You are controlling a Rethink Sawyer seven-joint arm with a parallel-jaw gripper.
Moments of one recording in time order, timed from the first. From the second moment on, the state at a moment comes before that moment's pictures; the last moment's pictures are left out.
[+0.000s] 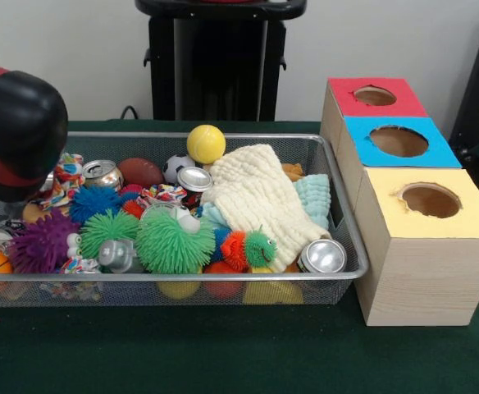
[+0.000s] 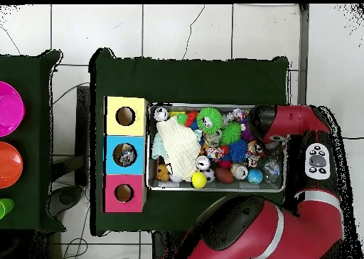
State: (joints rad) arm -0.54 -0.16 0.04 0.90 -0.69 1.27 1.29
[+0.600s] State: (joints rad) arm -0.60 -0.17 0.09 0.89 -0.66 1.31 1.29
